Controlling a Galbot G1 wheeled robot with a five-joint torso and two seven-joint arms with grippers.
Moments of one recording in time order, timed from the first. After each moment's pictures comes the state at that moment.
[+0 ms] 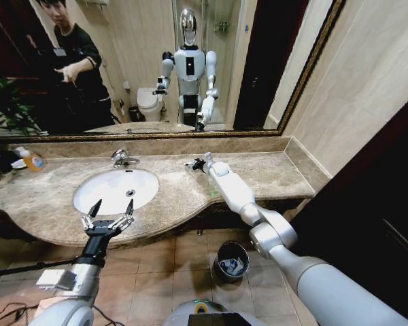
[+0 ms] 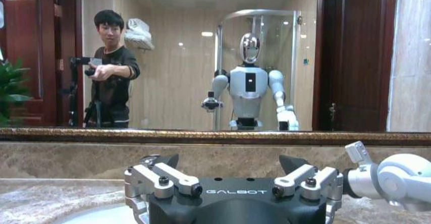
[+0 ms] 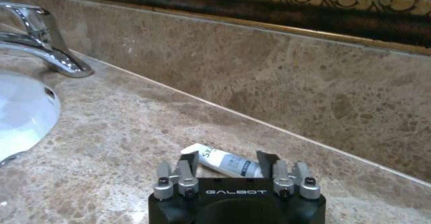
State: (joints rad) left arm 1.84 -1.36 -0.82 -2.47 -0.37 0.04 0.05; right arm -0.14 1.61 0.09 0.62 0.11 -0.25 -0.34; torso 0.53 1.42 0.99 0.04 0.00
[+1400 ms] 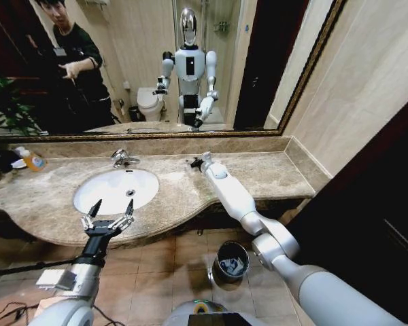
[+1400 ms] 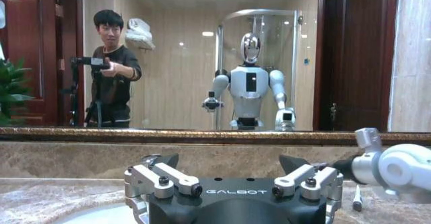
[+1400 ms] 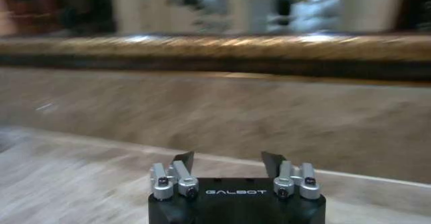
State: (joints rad) left arm 1.84 -1.36 -0.82 -2.47 -0.37 0.04 0.05; right arm -0.22 1.57 0.04 0.86 0.39 -0.31 0.12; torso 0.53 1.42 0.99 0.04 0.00
